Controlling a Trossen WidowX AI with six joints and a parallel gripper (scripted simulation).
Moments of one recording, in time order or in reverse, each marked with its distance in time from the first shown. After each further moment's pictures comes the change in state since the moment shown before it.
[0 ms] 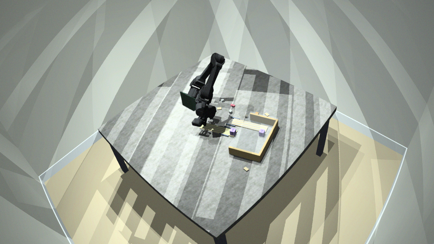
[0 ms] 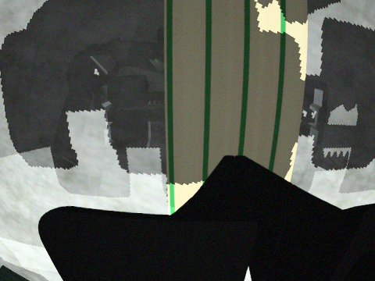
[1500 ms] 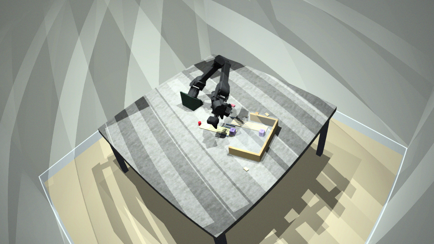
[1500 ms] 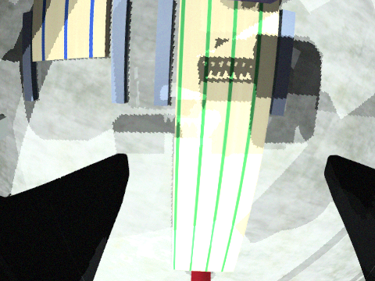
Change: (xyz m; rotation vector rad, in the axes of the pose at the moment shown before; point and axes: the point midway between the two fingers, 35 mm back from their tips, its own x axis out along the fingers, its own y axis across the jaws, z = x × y) arm -0.046 -0.001 0.109 -0.045 0.026 0.008
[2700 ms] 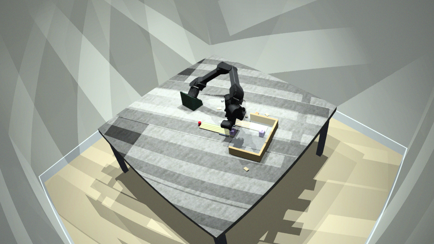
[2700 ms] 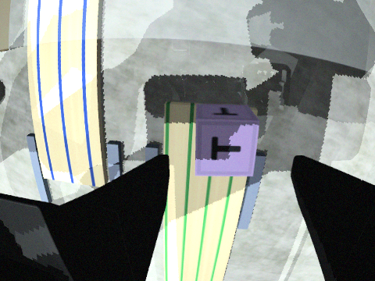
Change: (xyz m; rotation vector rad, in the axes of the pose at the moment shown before) arm -0.003 -0.010 0.091 -0.008 -0.007 -0.005
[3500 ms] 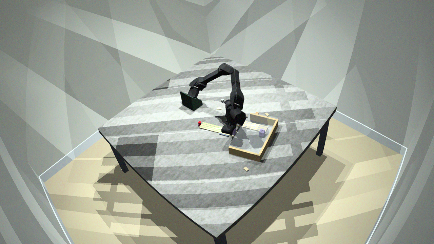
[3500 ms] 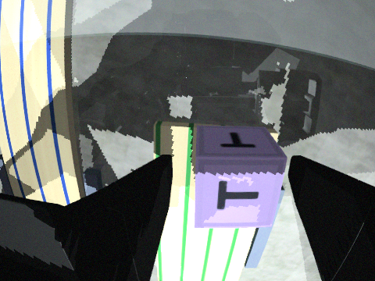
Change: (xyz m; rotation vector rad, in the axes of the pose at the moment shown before) arm 0.039 0.001 0.000 0.000 0.000 0.002
